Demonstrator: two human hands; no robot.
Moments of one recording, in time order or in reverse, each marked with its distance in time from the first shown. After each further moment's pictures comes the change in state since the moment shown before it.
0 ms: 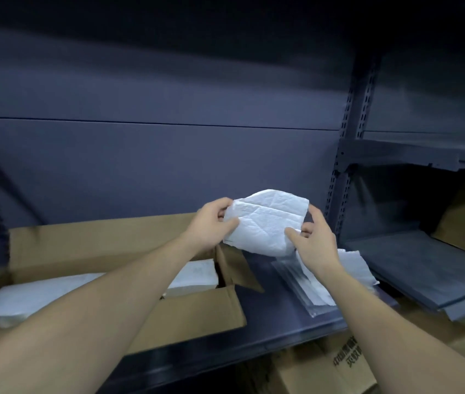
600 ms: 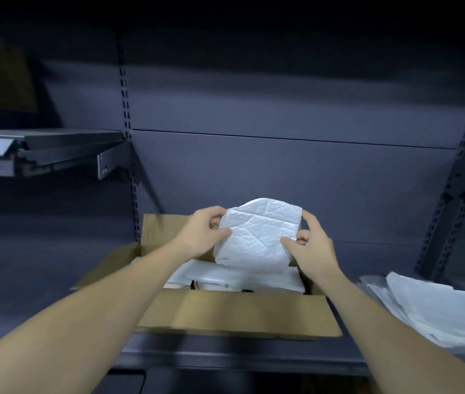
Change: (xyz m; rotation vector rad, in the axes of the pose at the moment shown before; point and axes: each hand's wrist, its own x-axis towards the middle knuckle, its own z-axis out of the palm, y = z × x) left_hand -0.103 -0.041 -0.160 0.177 0.209 -0.196; right_hand -0.055 -0.078 0.133 0.066 -0.338 -0.141
